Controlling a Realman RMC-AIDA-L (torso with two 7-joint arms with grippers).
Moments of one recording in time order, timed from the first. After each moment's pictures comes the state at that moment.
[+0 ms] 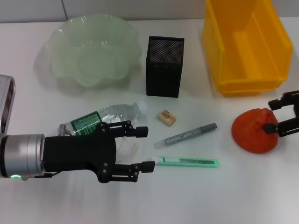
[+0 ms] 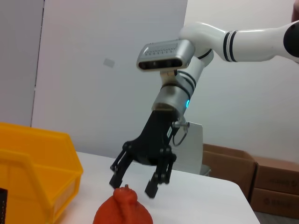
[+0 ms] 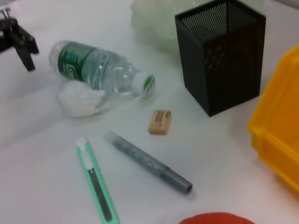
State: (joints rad) left arm -0.48 -2.07 0.85 0.43 1.89 1.74 -1.01; right arm 0.59 1.94 -0.63 -0.86 -2.45 -1.71 1.56
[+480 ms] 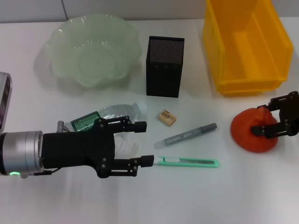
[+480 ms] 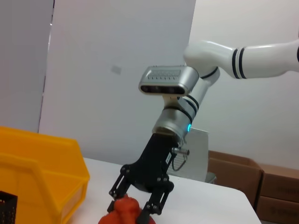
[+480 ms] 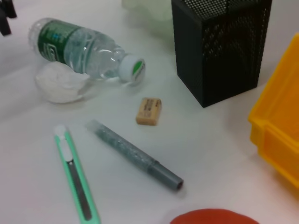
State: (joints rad) left arm -0.48 -2.07 0.84 0.43 1.88 1.75 -1.02; right arm 0.58 1.99 -0.68 -0.83 -2.45 -1.57 1.51
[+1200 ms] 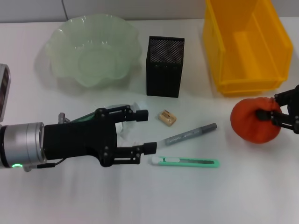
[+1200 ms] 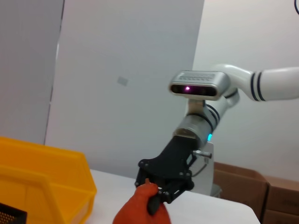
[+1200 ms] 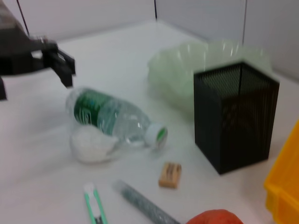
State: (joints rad) left arm -0.50 -2.07 0.84 0.43 1.83 1.74 -1.05; right arm 0.46 1.97 -0.67 -0.84 -2.17 -1.66 1.35
